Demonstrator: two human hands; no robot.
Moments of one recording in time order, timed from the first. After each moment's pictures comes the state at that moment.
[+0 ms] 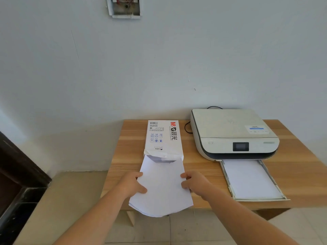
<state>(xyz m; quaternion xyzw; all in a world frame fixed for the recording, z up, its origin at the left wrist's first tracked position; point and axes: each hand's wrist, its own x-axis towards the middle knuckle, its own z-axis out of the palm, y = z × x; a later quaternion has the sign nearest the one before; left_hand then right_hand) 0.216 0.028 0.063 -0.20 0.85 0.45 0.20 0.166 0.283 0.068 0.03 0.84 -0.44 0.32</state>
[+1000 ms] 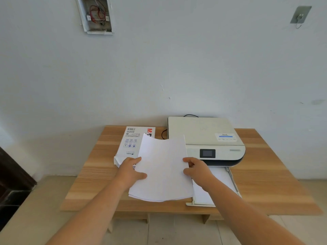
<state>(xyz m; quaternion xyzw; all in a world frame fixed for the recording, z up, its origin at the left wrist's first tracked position) 0.189 0.202 0.119 -0.17 0.86 0.48 0.03 0.131 0.460 0.130 0.00 0.85 -0.49 0.18</state>
